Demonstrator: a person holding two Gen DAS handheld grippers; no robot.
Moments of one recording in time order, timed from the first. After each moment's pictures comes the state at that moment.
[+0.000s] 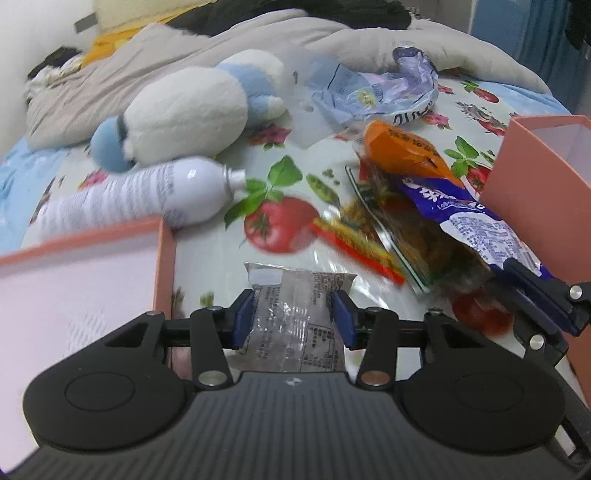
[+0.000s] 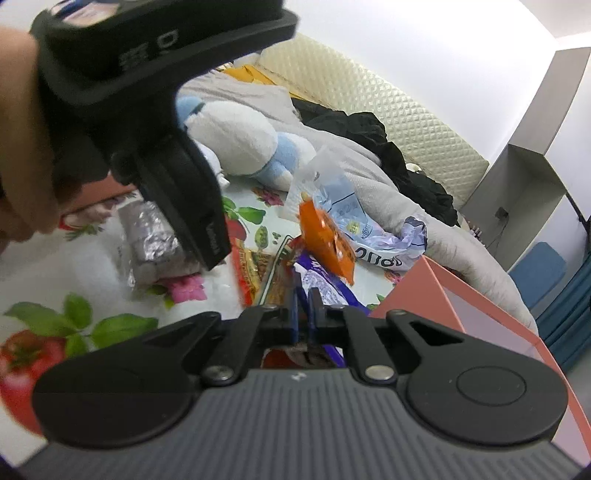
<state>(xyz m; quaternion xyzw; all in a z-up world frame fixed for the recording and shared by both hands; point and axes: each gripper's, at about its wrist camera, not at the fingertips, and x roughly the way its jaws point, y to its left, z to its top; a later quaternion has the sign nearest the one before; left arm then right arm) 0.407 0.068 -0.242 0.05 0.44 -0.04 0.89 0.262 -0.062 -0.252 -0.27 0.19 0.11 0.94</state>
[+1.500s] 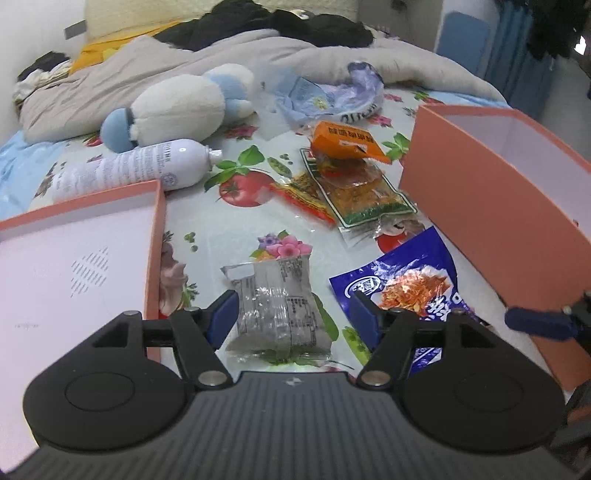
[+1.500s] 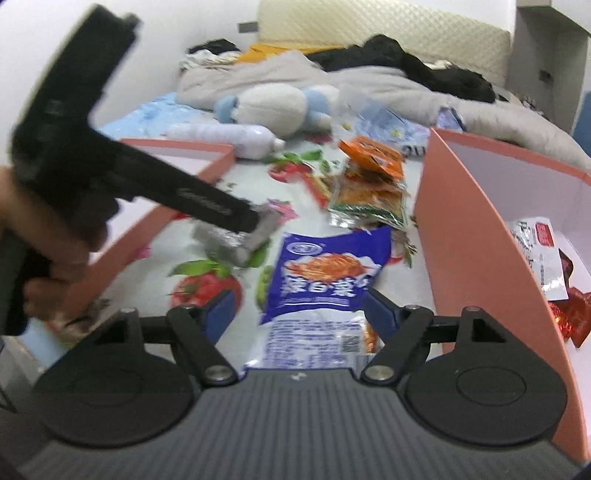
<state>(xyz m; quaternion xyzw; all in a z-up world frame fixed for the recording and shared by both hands) 0.313 0.066 -0.224 0.03 0.41 -0.09 0.90 0.200 -0.115 -0.240 -0.06 0.34 0.18 0.92</state>
